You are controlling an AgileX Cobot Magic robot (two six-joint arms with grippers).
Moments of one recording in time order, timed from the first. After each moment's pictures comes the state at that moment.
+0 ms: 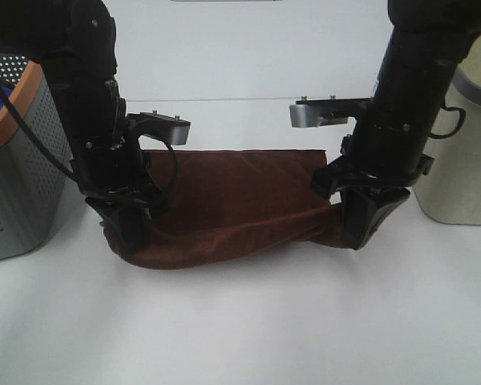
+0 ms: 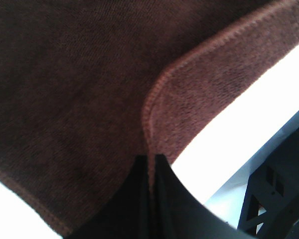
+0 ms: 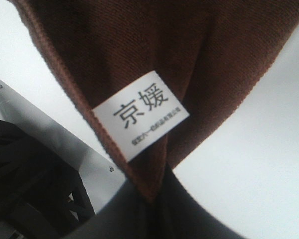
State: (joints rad) left arm -0.47 2.05 -1.44 -0.26 1.20 0.41; right arm 0.40 1.85 -1.22 0.33 1.04 -0.31
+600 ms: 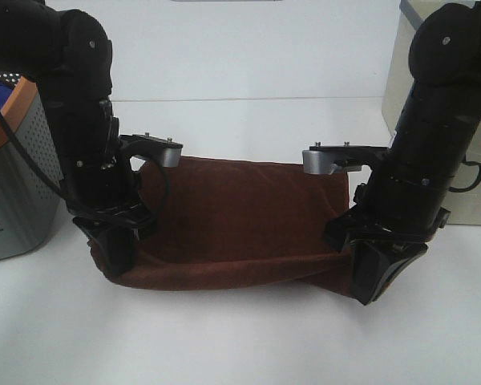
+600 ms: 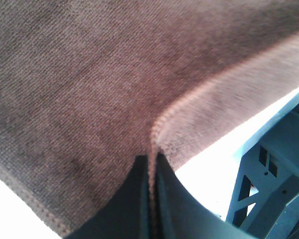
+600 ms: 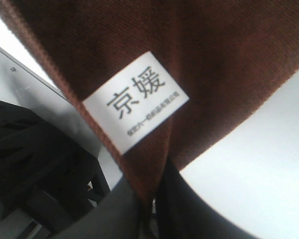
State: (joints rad) left arm -0.47 2.05 -1.37 -0.26 1.21 0.41; right arm 0.40 1.79 -1.01 0.41 0.95 -0.35
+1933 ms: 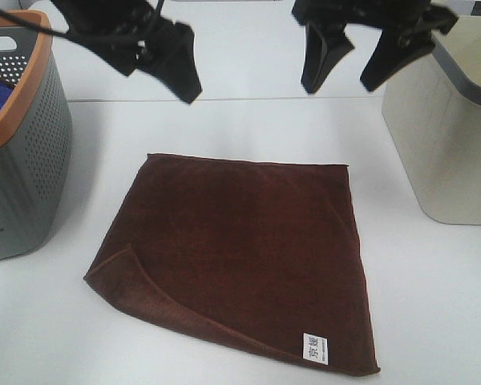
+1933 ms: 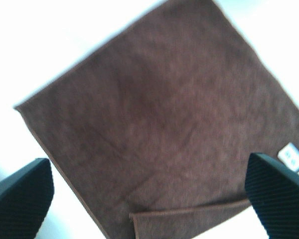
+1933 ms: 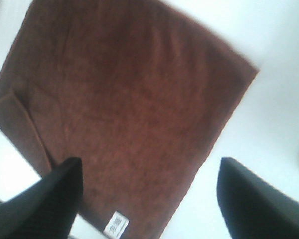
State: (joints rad) left arm -0.46 1.81 -1.69 -0.26 1.07 0.34; right arm 0.40 1.78 -1.68 0.20 1.09 0.03
